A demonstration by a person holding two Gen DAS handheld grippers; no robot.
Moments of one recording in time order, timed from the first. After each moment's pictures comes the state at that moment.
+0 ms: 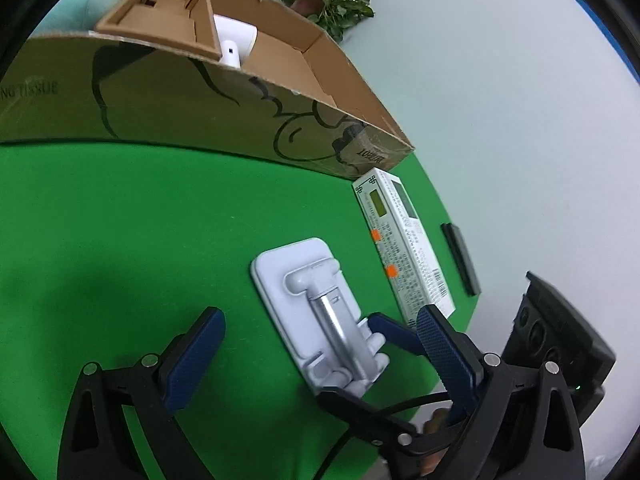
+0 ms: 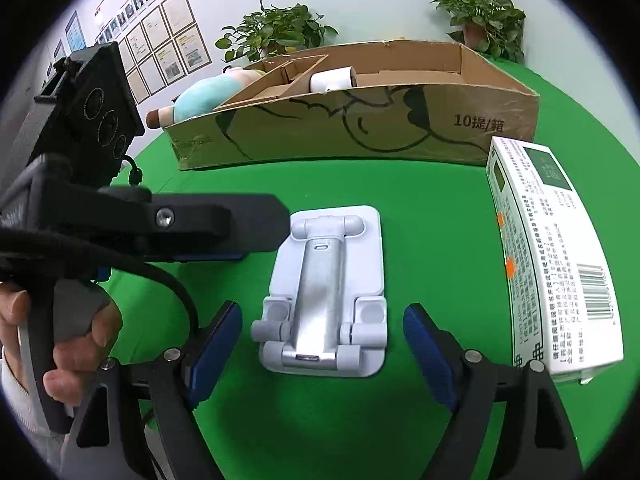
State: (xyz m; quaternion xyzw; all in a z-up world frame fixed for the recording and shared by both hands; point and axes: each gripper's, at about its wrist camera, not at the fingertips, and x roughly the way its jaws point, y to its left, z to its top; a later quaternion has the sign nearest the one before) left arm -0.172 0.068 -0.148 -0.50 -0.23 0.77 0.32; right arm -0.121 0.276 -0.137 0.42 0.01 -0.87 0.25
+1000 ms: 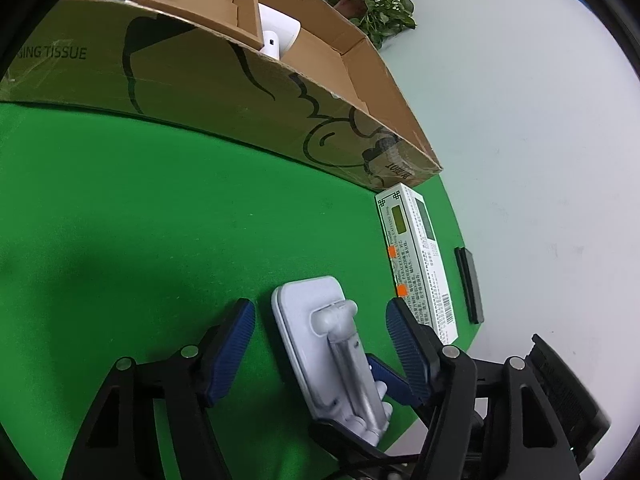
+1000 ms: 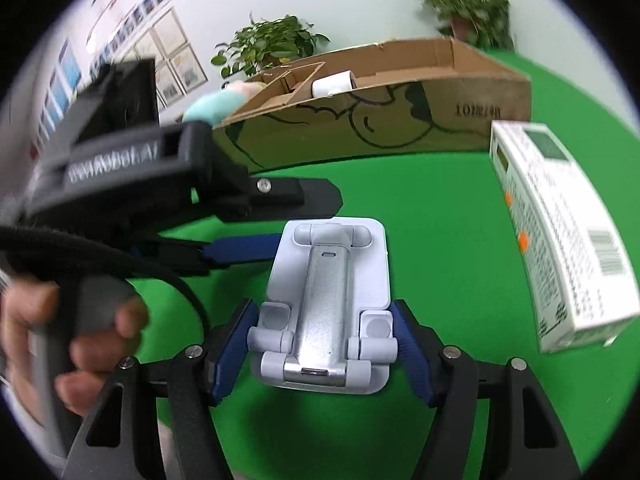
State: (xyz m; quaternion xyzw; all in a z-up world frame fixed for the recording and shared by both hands) left arm -0.180 0.077 -0.153 -0.52 -0.26 0.77 0.26; right arm -0.123 0.281 -0.137 0.42 -0.06 -0.87 0.26
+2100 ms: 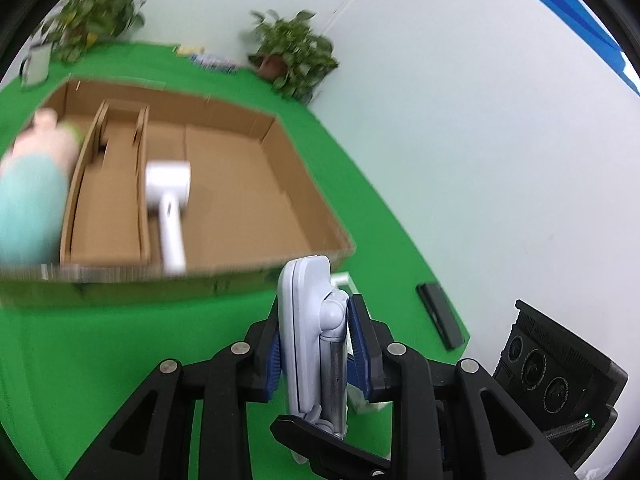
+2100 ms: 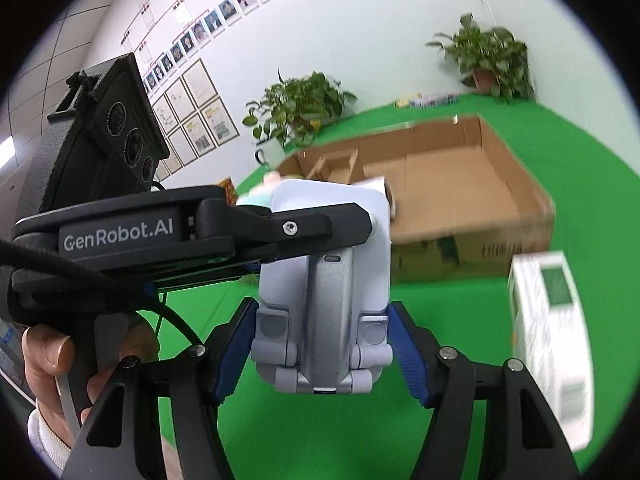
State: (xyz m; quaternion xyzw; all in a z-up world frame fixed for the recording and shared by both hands) left arm -0.209 0.104 -0.018 -0.41 -0.17 0.84 0.31; right arm -0.153 0.278 -0.042 0.33 -0.09 -0.89 0.30
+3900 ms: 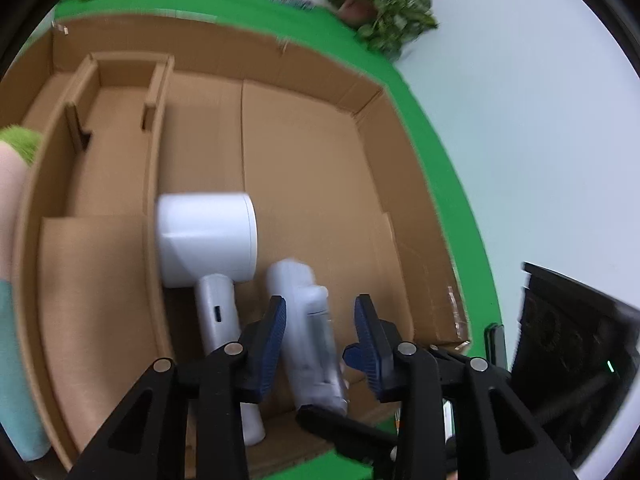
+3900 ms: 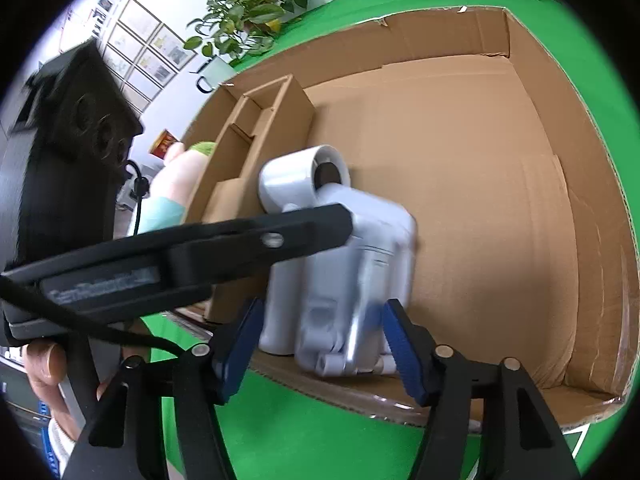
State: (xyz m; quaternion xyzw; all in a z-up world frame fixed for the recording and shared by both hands) left arm -0.394 0.099 -0.089 -0.54 -0.18 0.79 0.22; right arm -0.350 0.258 -0.093 0.55 -0.09 -0.77 0.31
